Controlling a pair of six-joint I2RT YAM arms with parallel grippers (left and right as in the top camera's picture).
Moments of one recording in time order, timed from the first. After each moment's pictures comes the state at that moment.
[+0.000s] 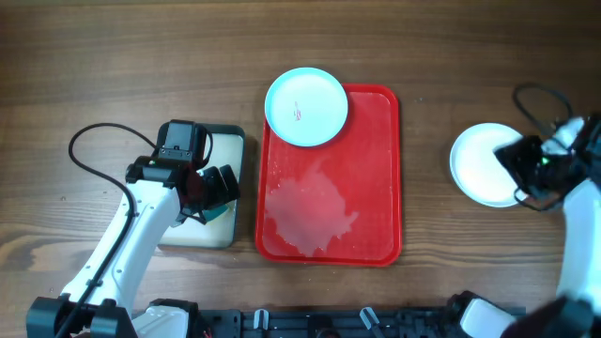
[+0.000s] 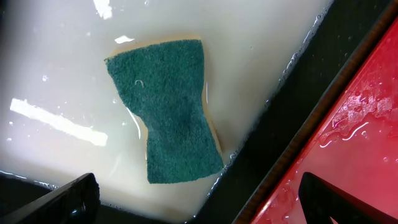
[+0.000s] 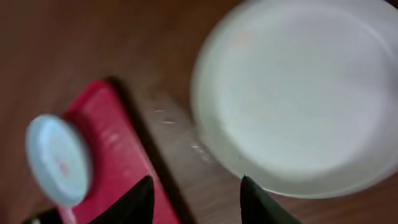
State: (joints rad) left arm -0.14 1.37 0.85 -0.90 0.03 -0.55; right arm -0.47 1.30 0.99 -0.78 -0.42 0.31
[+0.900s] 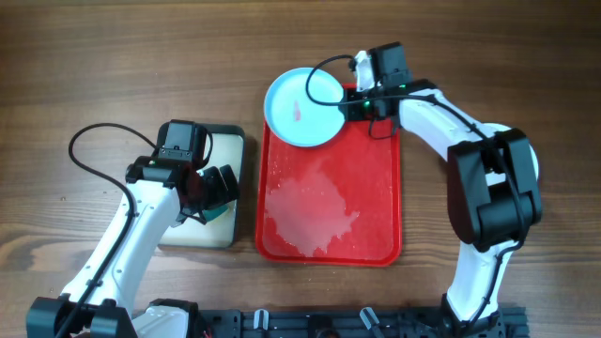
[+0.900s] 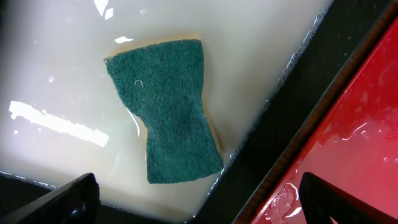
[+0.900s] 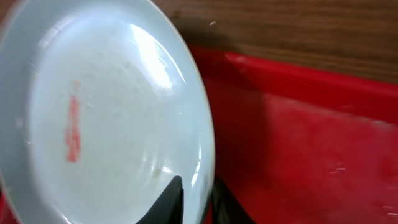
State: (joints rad) left arm -0.14 1.37 0.85 -0.90 0.03 -0.55; right arm 0.29 2.08 1.38 -0.34 -0.31 0.20
